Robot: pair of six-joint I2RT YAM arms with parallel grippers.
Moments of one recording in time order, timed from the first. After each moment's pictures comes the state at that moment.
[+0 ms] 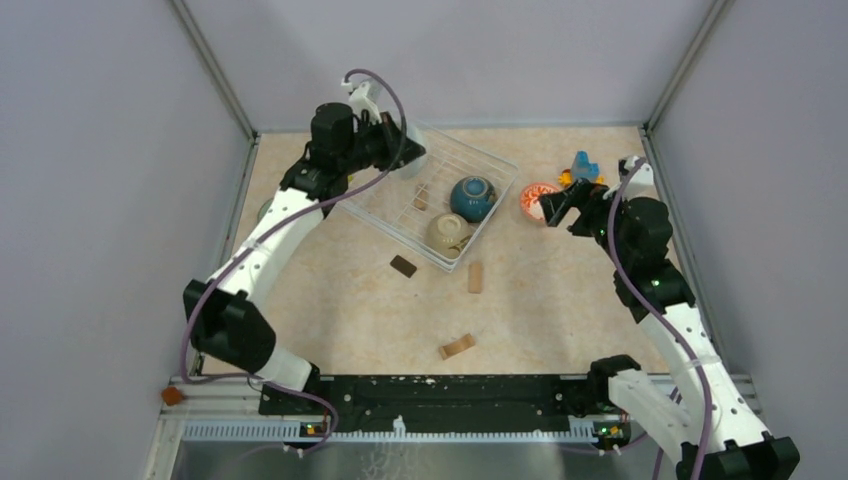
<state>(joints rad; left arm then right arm) -0.37 1.56 1.49 -0.17 0.48 -0.55 0.22 0.79 0.79 -0.16 -0.11 0.45</state>
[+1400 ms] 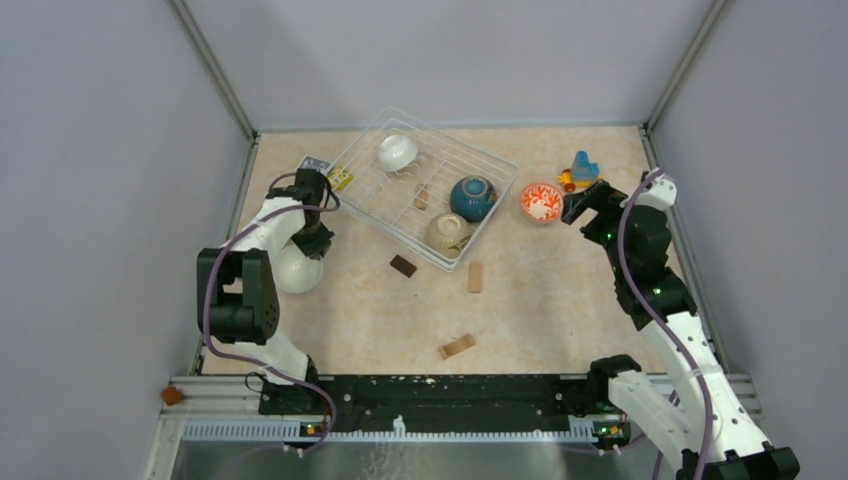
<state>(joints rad) -0.06 1.65 1.15 -0.83 -0.27 -0.81 0.22 0.74 0.76 -0.25 0.23 0.55</state>
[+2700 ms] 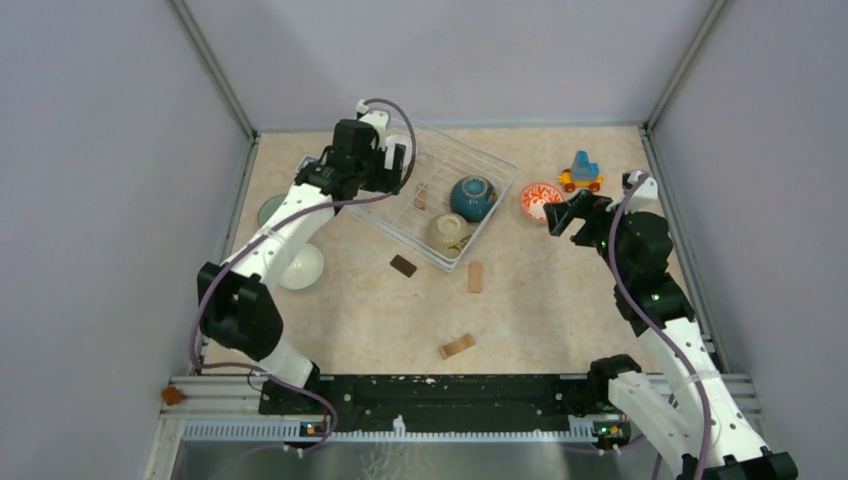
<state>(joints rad) -0.38 1.55 1.40 -0.49 -0.10 -0.10 0.22 0.71 0.71 -0.16 -0.03 0.44</state>
